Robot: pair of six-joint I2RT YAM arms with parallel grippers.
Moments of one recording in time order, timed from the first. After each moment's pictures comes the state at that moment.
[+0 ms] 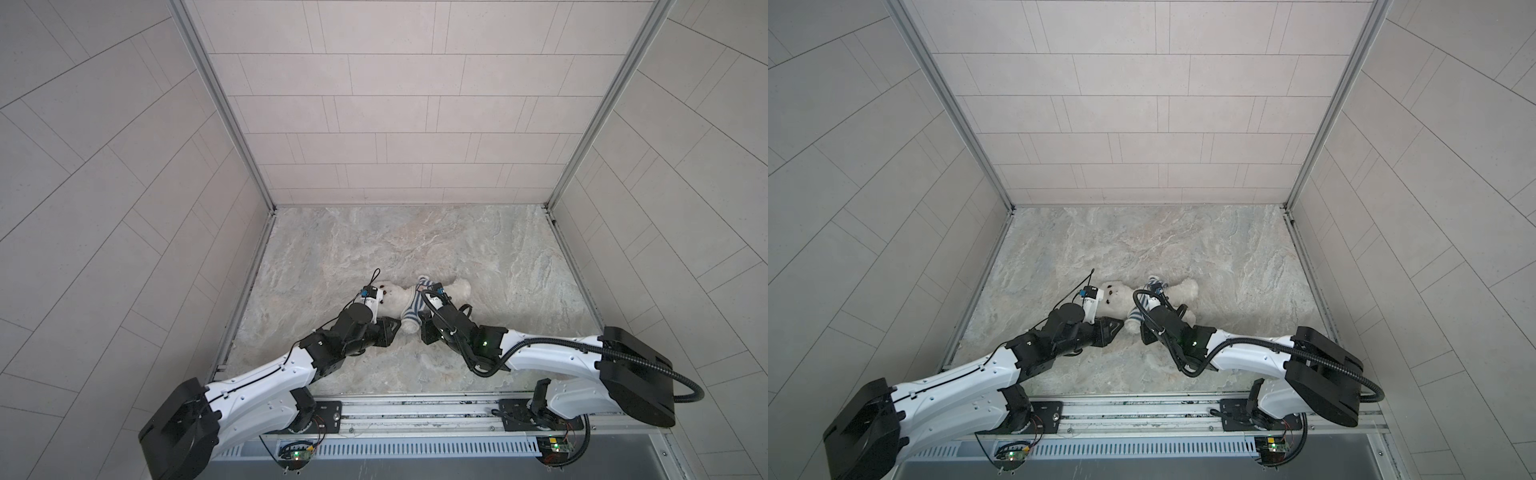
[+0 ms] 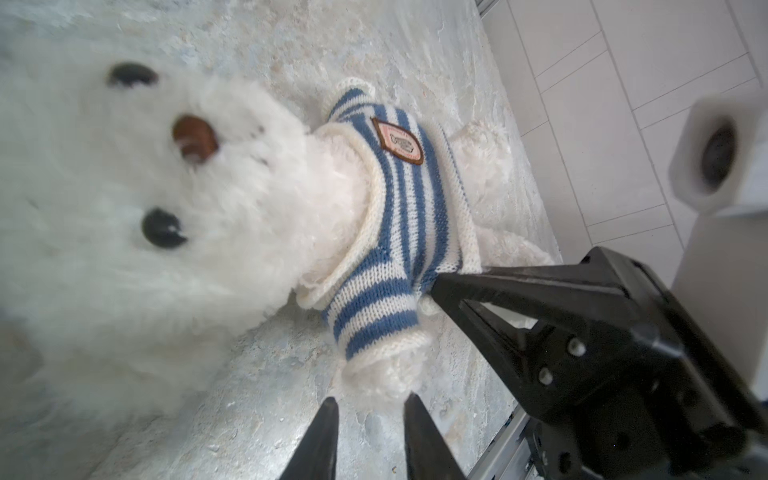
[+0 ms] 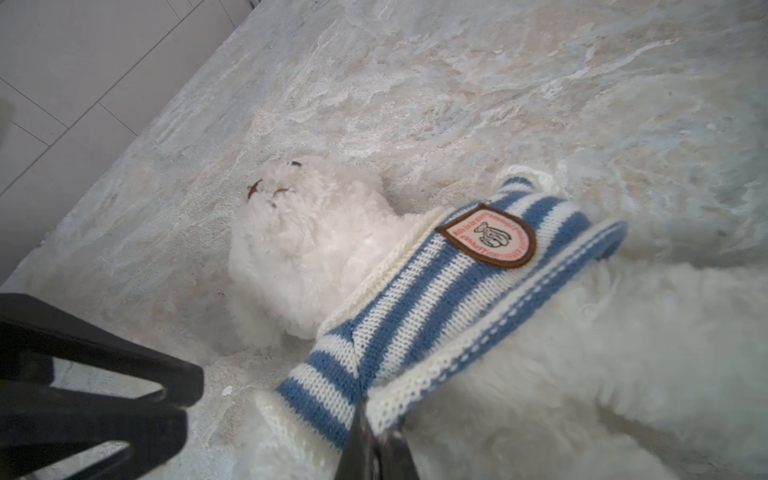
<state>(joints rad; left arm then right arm) -0.83 0.99 0.38 0.02 0.09 -0.76 1.01 1.36 0.59 0.17 0.33 0.58</state>
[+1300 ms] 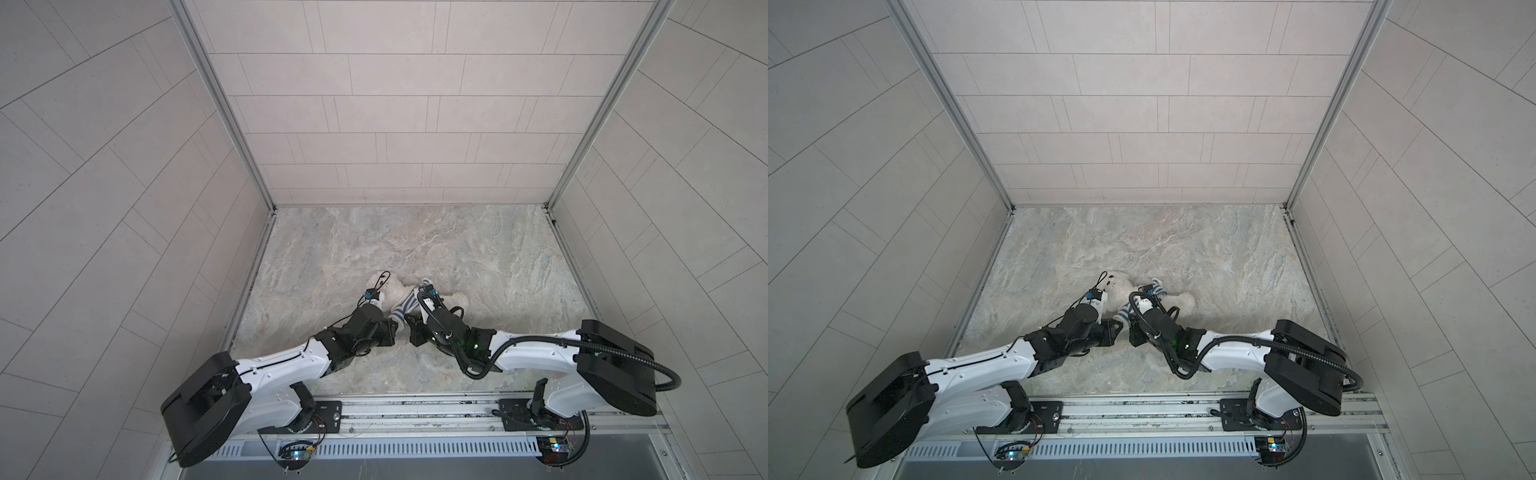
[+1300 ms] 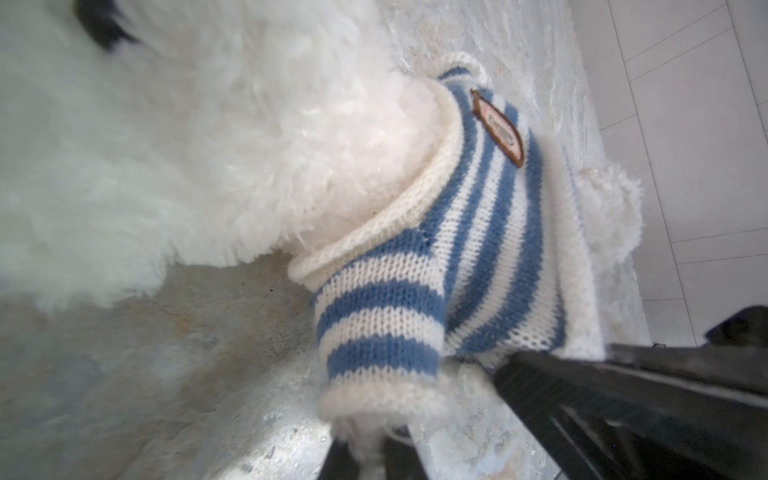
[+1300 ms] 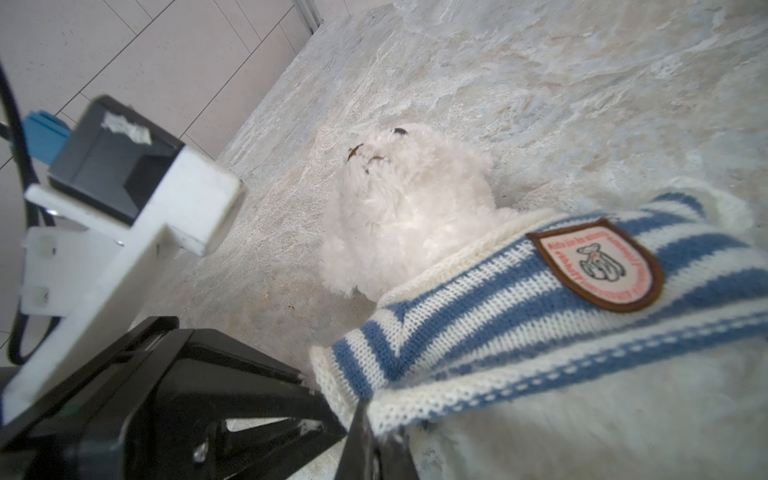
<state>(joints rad) -0.84 1.16 0.39 0.09 -0.01 -0.80 1.05 1.45 0.59 0.36 0.27 0.63</state>
